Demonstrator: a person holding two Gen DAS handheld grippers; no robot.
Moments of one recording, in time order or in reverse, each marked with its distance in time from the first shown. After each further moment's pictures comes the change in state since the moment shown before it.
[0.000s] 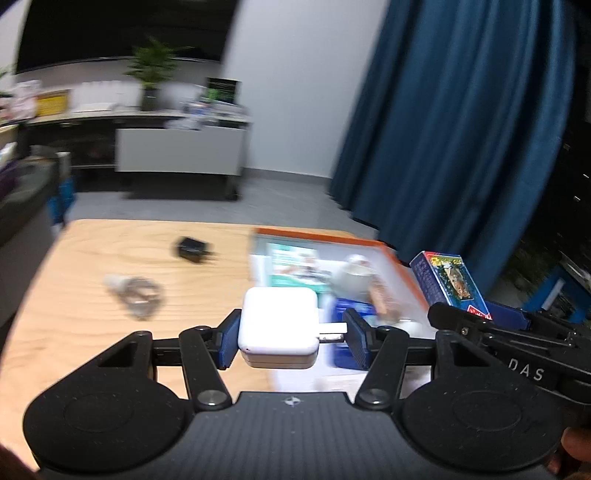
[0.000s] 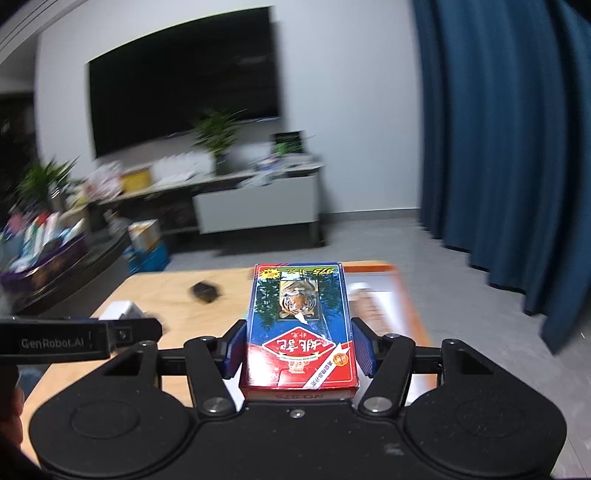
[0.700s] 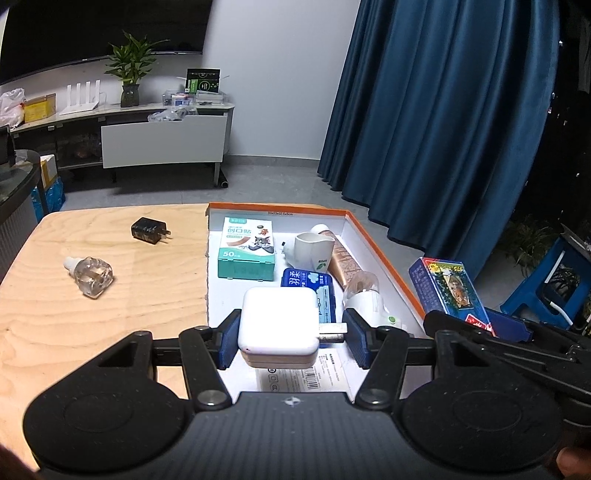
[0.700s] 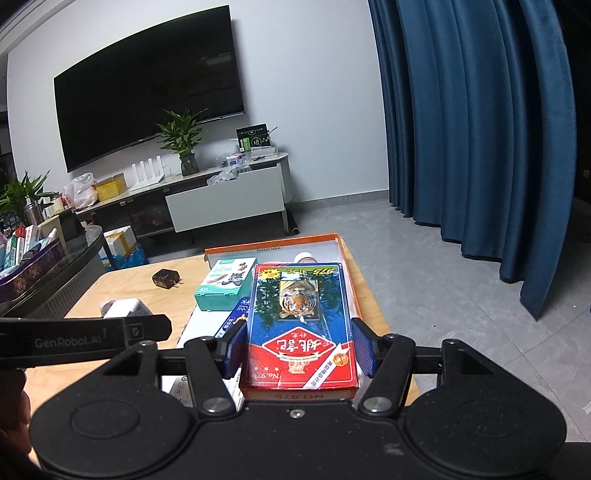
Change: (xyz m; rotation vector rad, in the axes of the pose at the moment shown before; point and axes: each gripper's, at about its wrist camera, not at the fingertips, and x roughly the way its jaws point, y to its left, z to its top) left arm 0.024 -0.053 -0.027 0.050 0.035 0.037; right arm -0.011 -0.053 -0.032 0.080 0.031 -0.032
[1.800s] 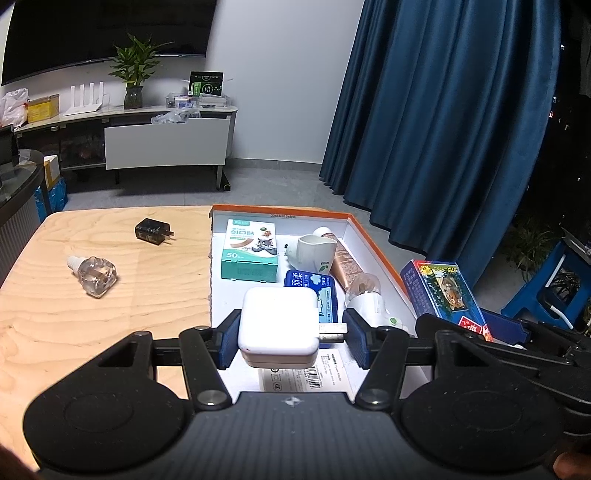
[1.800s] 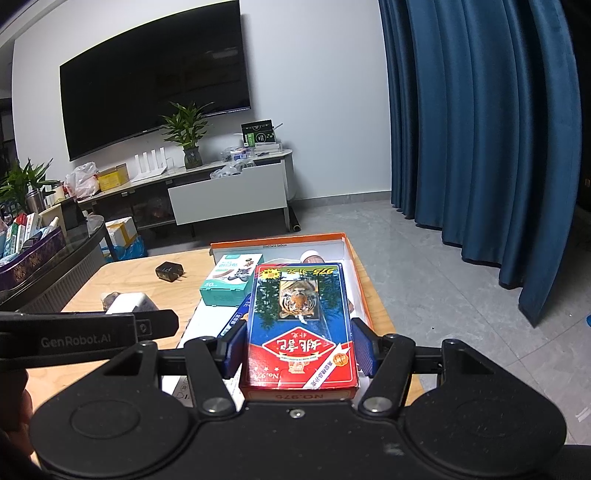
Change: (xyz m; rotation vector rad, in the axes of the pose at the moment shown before) left arm -0.004 -0.001 -0.004 -0.010 -0.015 0.004; right arm 0.004 0.009 -0.001 -0.031 0.010 -0.003
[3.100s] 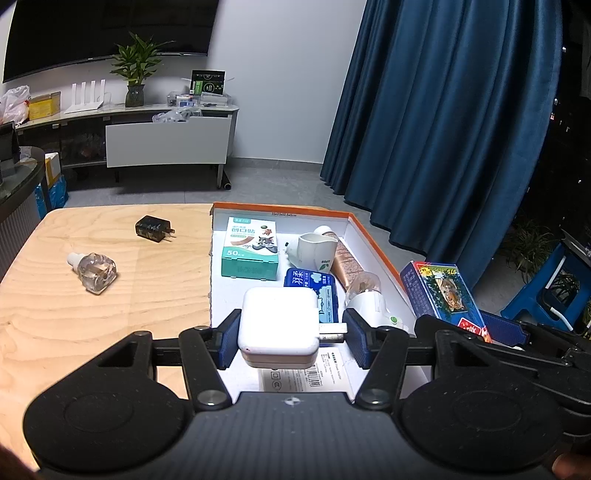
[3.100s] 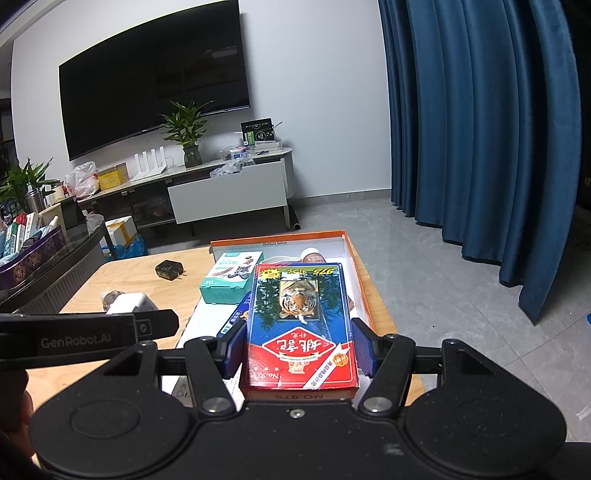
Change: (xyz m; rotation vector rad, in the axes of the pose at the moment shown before) left arm 0.000 0.001 -0.001 -0.013 0.002 -0.001; right arm 0.001 -0.003 0.000 -0.001 0.006 0.001
